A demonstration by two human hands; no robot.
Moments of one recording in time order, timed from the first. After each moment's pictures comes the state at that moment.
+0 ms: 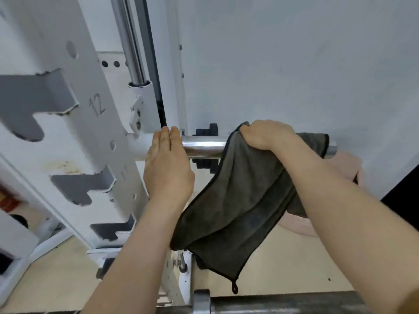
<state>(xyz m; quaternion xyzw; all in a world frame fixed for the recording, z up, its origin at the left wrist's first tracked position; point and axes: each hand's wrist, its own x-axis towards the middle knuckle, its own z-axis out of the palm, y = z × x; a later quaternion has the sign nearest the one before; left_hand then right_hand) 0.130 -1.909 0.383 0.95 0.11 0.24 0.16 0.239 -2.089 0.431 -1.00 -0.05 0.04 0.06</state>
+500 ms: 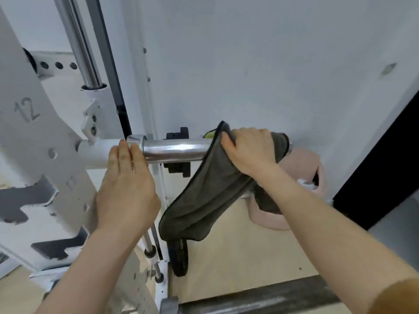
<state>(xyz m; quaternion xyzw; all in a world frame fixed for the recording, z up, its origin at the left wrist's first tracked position) 0.098 -1.910 0.378 0.98 0.06 0.20 0.07 0.214 -2.129 0.394 -0.95 -0.13 -0.27 0.05</state>
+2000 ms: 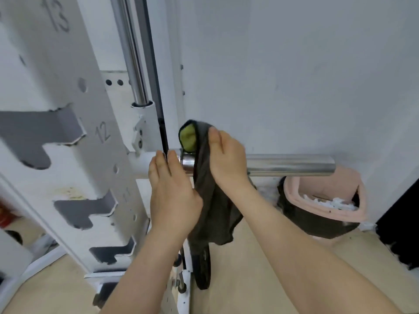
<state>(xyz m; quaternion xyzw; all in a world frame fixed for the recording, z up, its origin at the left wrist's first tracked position) 0.115 -1.920 0.377 0.92 0.09 0.27 0.28 0.189 -2.010 0.404 -0.82 -0.14 -0.25 0.49</state>
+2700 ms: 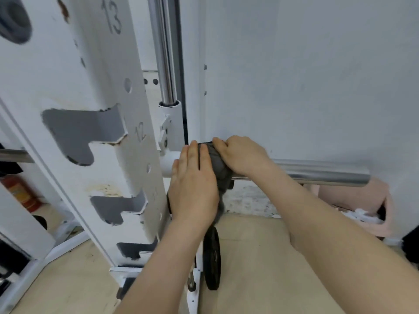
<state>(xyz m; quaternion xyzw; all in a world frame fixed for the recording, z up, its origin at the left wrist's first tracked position) 0.132 -1.905 0.379 0.95 0.07 0.27 0.14 0.232 -1.999 0.422 -0.96 -0.18 -0.04 0.20</state>
